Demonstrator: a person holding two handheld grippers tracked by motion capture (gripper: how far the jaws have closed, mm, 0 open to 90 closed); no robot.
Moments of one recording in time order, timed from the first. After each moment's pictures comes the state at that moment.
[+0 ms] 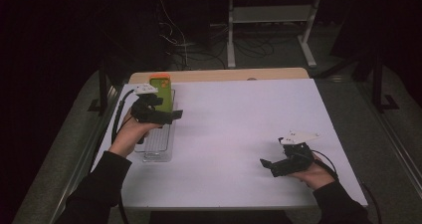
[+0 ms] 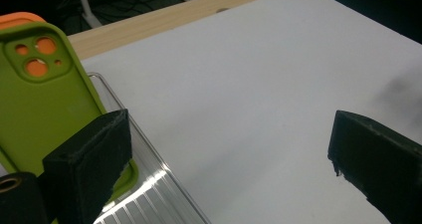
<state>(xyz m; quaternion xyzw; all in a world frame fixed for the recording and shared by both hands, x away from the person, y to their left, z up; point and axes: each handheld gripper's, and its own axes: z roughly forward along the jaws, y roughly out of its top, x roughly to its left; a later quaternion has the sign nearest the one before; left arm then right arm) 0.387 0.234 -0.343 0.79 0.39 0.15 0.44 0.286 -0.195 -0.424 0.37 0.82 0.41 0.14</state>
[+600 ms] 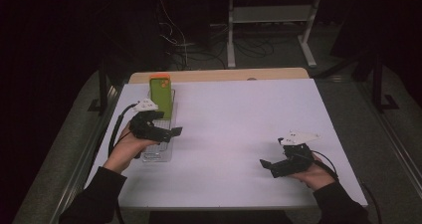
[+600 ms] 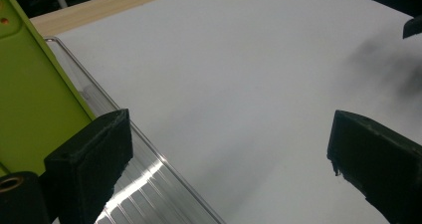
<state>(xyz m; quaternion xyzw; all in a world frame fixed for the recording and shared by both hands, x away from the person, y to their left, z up) 0.352 0.238 -0.362 0.81 0.36 0.13 0.44 0.285 -0.195 -0.423 0.36 0.83 0.41 0.15</state>
